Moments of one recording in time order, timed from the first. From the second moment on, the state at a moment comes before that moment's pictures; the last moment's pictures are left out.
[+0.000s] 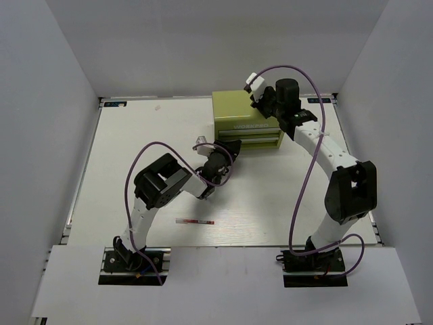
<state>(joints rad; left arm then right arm) -0.81 2.17 0.99 1.09 -0.51 -1.29 0.35 1.70 1.46 -0.12 -0.22 -0.63</state>
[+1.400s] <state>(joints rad) -0.82 2.35 1.10 1.23 -0.66 -1.50 0.35 1.71 1.46 -0.20 -0.22 -0.66</state>
